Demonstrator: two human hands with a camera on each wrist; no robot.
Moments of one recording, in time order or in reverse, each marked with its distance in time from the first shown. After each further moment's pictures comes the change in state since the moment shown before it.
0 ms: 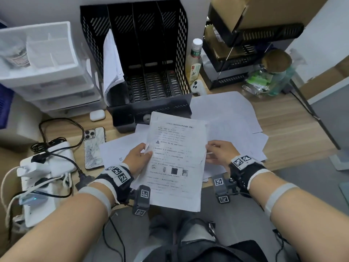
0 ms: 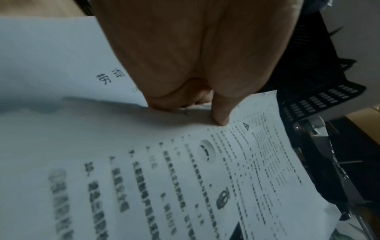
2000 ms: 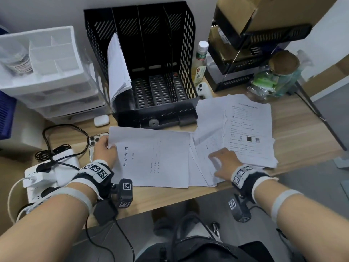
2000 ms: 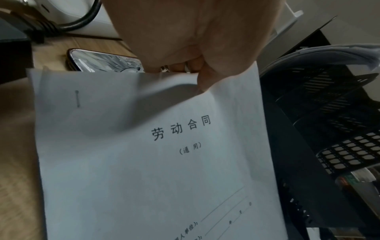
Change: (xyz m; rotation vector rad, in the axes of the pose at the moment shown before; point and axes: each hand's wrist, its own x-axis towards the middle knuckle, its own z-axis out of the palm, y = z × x) left_hand 0.008 0.027 -0.086 0.278 0.684 0.137; right_hand 0.017 0.024 0.003 -1.353 -0.059 -0.165
